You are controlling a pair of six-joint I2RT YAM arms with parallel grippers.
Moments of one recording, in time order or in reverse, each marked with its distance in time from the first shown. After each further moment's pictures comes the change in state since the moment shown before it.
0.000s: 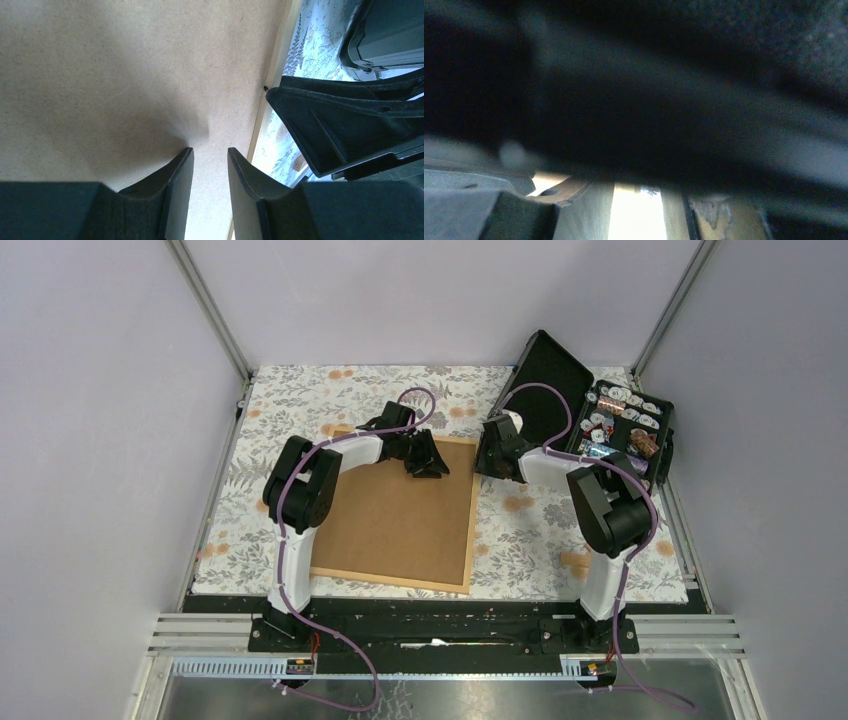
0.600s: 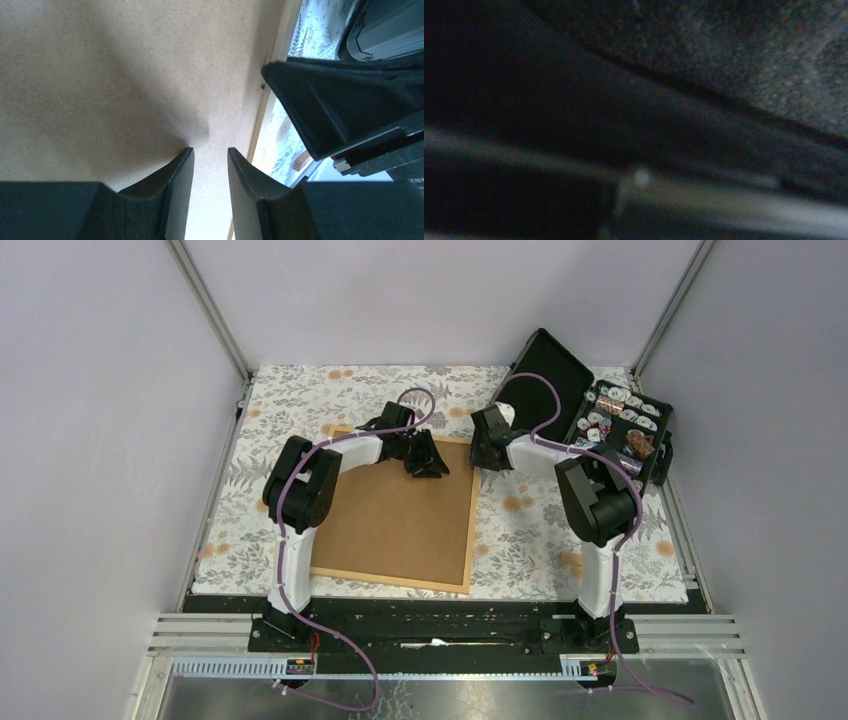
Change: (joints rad) left arm 0.000 0.000 -0.005 0.006 0.002 0.000; right arm 0.015 0.103 0.171 -0.160 0.059 0.005
